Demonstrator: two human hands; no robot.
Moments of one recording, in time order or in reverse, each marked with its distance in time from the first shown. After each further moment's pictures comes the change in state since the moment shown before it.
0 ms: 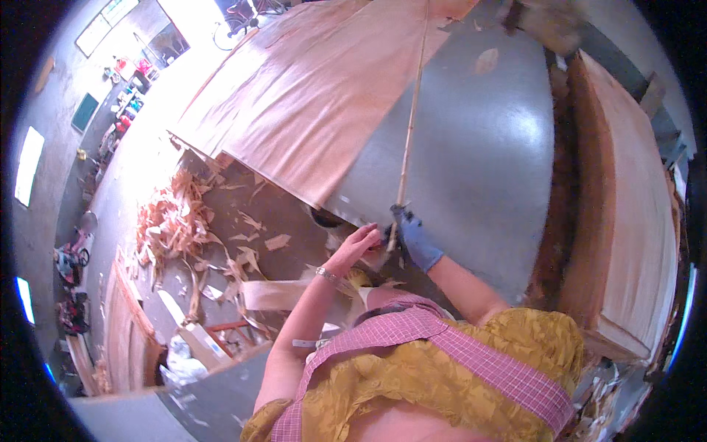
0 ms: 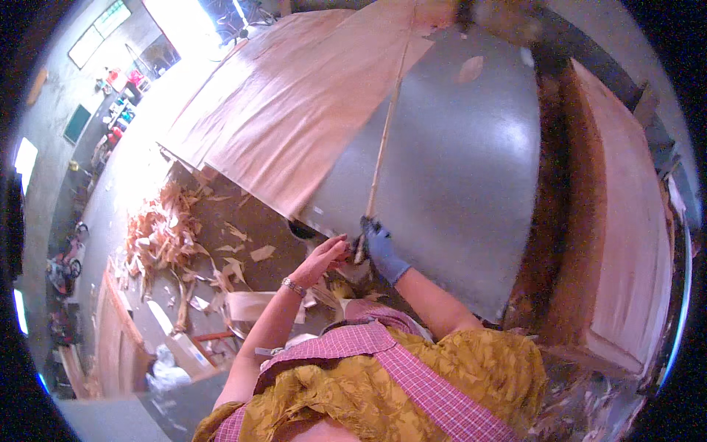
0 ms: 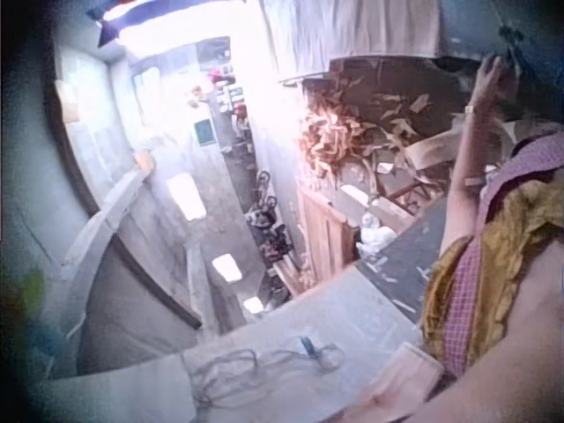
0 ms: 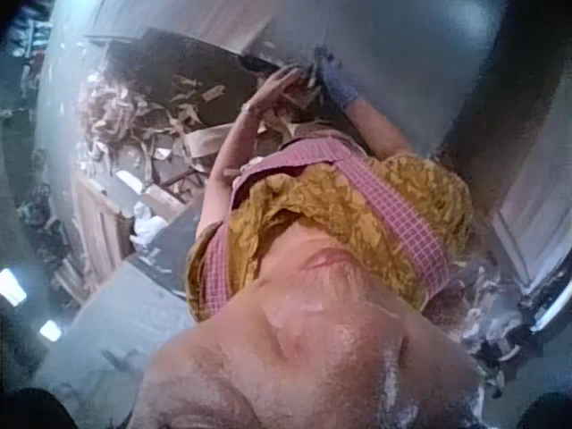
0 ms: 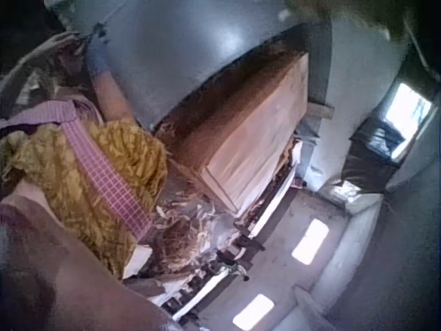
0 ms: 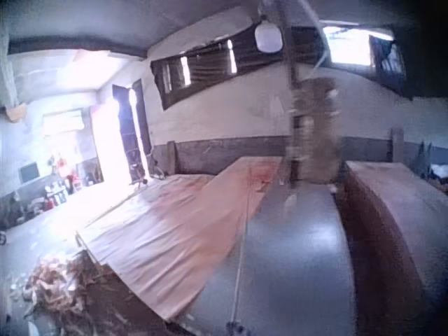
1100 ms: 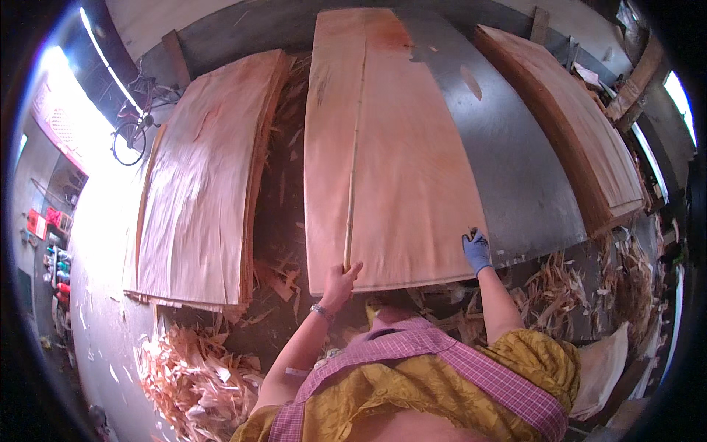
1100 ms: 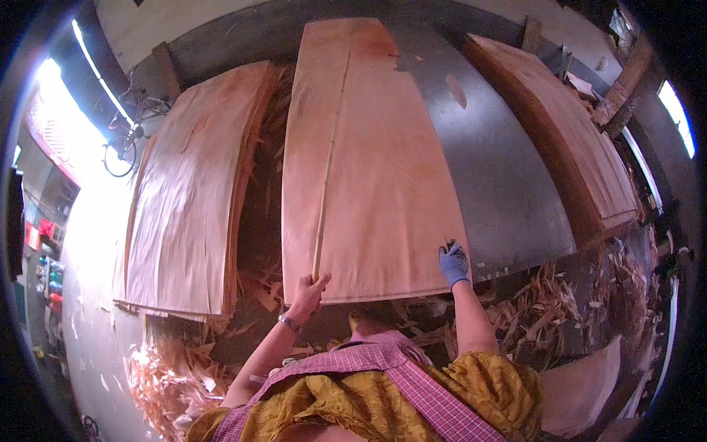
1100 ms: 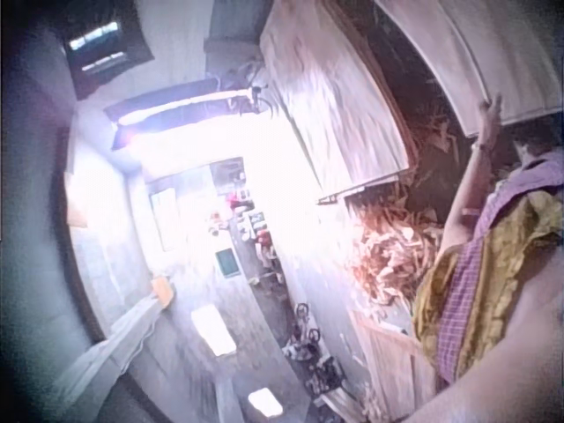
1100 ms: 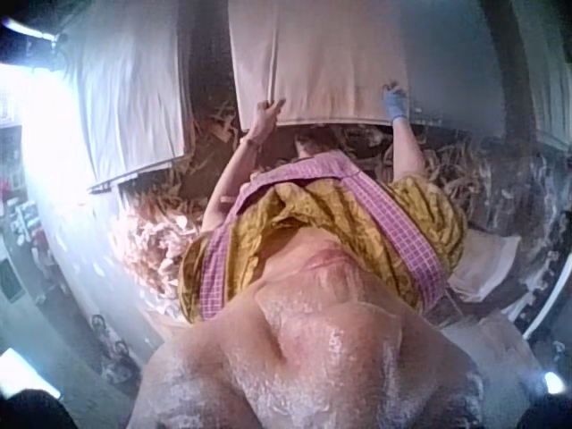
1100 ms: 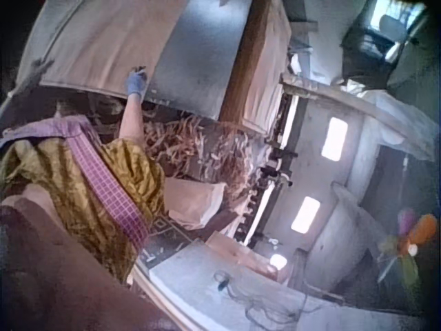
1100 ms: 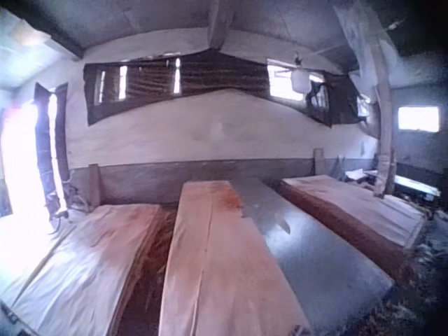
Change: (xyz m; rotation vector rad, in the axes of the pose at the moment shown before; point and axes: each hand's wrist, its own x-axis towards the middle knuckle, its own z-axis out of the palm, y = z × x) left_hand 0.180 0.283 -0.637 0.531 -0.084 -0.120; right_hand 0.253 -0.003 0.357 -0.990 1.025 0.202
